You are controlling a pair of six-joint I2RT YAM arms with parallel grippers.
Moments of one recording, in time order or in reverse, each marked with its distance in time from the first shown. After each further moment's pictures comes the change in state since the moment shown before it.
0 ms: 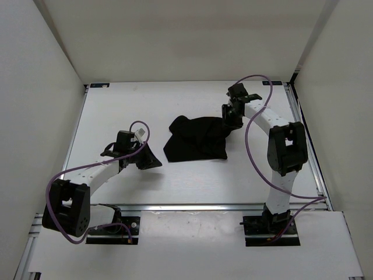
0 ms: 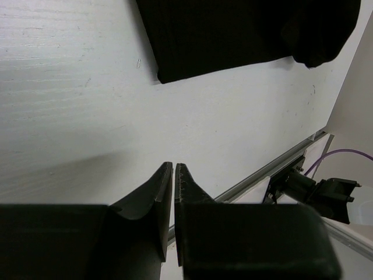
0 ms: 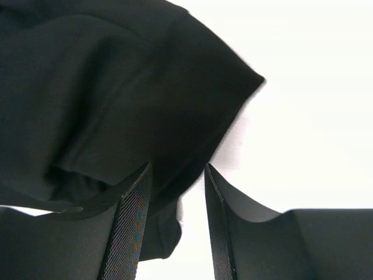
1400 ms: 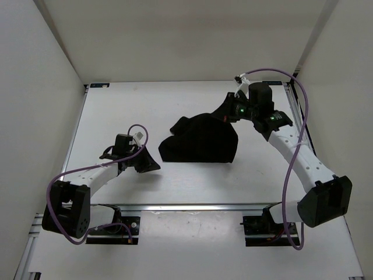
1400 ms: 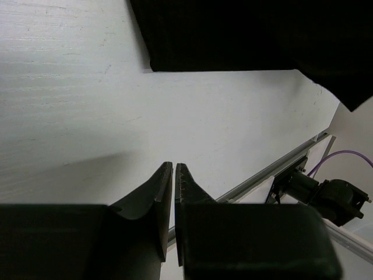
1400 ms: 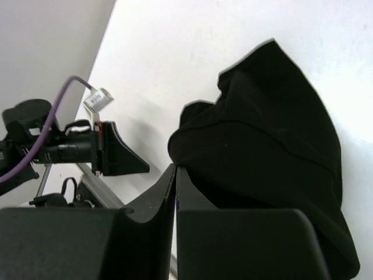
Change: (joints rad) left arm 0.021 -0.014 -0.051 0.013 0.008 0.000; right arm 0.077 -0.616 -0.299 0.386 -0.404 0.214
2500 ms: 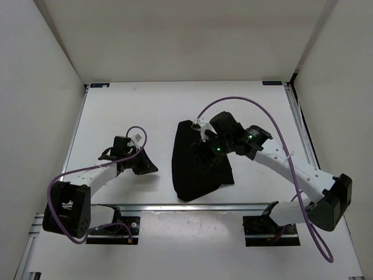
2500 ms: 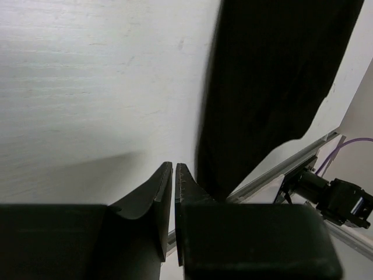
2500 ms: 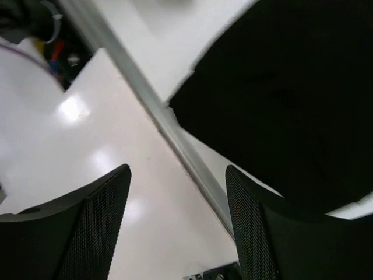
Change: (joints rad) left arm 0.027 -0.006 -0.019 -0.018 0.004 0.042; right arm 0.465 -0.022 -0.005 -0.467 0.065 -0.306
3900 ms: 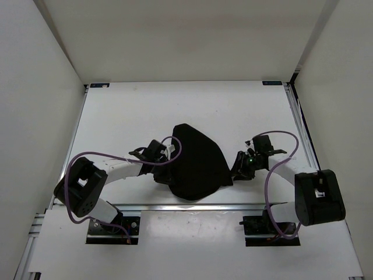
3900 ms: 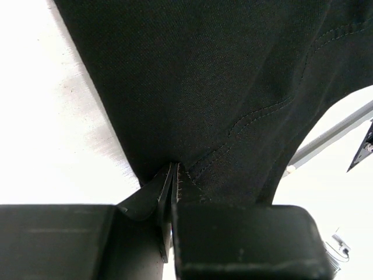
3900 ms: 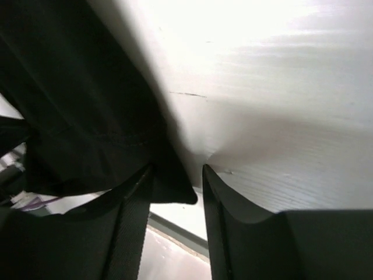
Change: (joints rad) left arm -0.433 0.238 0.128 -0.041 -0.164 0.064; right arm -0.652 0.026 -0.697 0.390 -0.071 0.305
